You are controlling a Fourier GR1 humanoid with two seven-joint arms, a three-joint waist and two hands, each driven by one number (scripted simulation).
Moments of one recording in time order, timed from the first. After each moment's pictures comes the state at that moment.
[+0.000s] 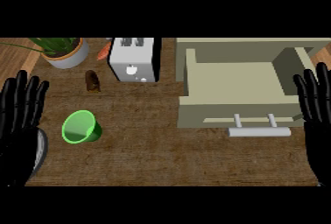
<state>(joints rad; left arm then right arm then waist) 0.02 0.10 0.01 -2.10 -0.03 -0.01 -0.02 -0.04 -0.10 -0.01 -2.10 0.00 0.00 0.02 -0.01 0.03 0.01</state>
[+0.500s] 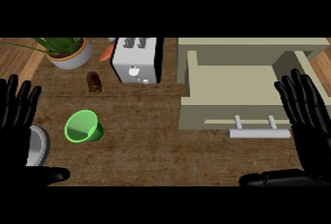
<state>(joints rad) 0.04 0.10 0.15 -2.01 0.20 -0.07 0.03 -0.01 -0.12 0.03 -2.08 -0.03 0.07 0.06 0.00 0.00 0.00</state>
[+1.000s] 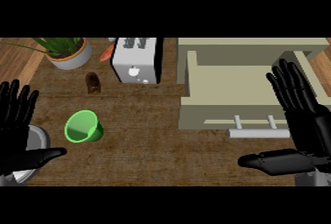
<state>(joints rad) 0.01 0.15 0.28 -1.77 0.30 -0.13 -0.02 -0.11 -0.15 -0.02 -1.95 -0.08 0.13 0.09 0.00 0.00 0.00</state>
